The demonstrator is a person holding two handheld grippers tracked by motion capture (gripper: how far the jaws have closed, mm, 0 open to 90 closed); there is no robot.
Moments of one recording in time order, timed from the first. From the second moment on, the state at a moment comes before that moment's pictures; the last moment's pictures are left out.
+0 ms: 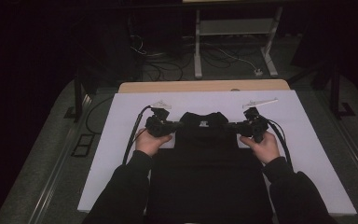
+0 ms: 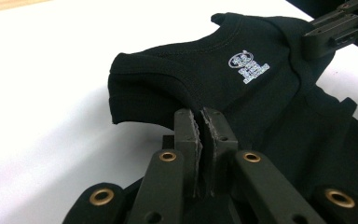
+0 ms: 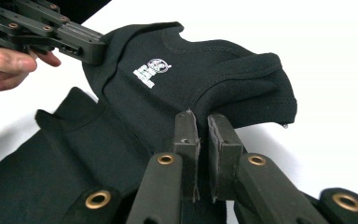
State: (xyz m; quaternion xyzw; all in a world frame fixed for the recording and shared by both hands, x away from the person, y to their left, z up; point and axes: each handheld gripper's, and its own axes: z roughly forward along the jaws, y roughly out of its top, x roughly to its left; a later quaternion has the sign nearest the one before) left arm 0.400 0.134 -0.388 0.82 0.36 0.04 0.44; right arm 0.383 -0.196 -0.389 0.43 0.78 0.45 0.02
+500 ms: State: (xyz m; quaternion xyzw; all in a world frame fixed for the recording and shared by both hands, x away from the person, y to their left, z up) left arm 0.384 0.135 -0.382 0.82 0.36 0.03 0.45; right arm 0.369 -0.196 -0.384 0.42 0.78 0.46 0.02
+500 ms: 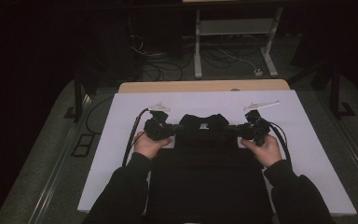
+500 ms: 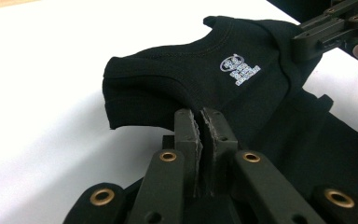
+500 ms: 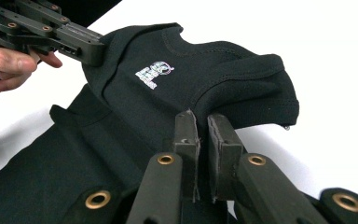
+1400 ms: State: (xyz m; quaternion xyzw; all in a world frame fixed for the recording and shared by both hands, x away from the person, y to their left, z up) left arm 0.358 0.132 -0.377 0.82 0.35 0.02 0.45; right arm 0.341 -0.199 -0.377 0.41 0.79 0.46 0.01
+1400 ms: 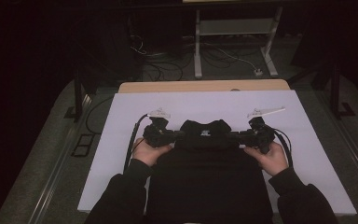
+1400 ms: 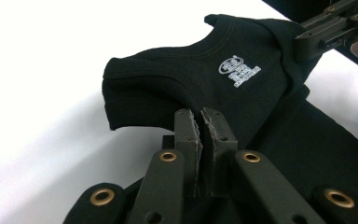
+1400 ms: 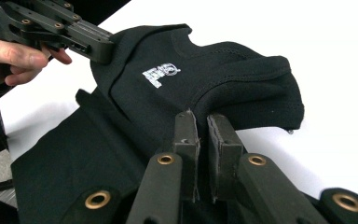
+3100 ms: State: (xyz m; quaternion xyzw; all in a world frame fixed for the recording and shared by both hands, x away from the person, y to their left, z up) left arm 0.302 0.121 -0.387 0.86 0.30 -0.02 0.41; right arm 0.293 -0.196 -0.391 0.38 0.82 0.42 -0.03
